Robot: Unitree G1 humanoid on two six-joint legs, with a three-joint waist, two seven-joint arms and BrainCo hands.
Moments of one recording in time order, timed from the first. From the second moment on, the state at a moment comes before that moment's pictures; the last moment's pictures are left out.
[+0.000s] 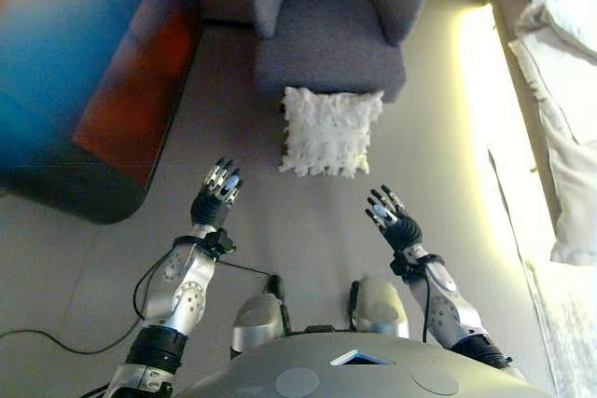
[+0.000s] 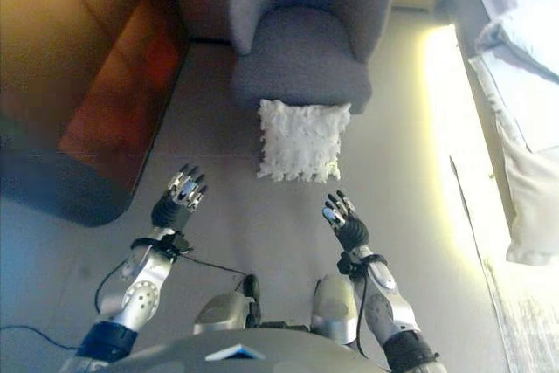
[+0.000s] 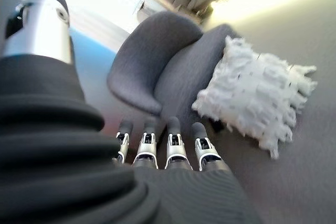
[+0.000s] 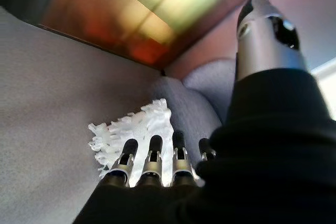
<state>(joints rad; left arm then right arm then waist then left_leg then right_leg) 0.17 0.37 -0.16 0.14 -0.77 -0.09 -0.04 0.20 -0.28 0.25 0.23 0.78 -0.08 0.09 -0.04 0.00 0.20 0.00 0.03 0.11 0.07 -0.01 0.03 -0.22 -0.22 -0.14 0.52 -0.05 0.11</state>
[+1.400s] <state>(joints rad) 0.27 0.30 -0.16 0.13 -0.81 -0.09 -0.04 0.32 -0.34 0.20 0.23 0.80 -0.07 0.18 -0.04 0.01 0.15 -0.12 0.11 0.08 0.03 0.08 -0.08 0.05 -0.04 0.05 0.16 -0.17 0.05</state>
